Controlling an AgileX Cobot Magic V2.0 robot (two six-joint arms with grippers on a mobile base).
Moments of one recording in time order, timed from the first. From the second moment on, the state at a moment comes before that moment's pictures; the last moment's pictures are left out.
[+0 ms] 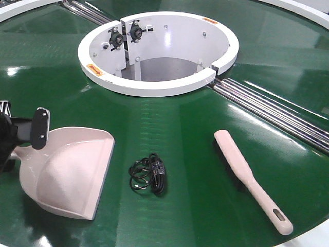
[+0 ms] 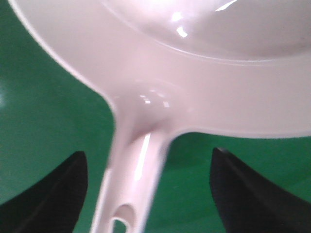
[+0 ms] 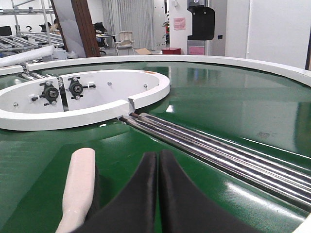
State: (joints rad) left arm -0.09 1.61 -1.07 0.35 0.82 1.09; right arm -0.01 -0.01 0.03 -0.02 0.08 0.01
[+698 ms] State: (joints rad) left arm -0.04 1.72 -1.12 0.30 0.86 1.18; right arm -0.01 -0.01 0.03 -0.02 0.09 0.01
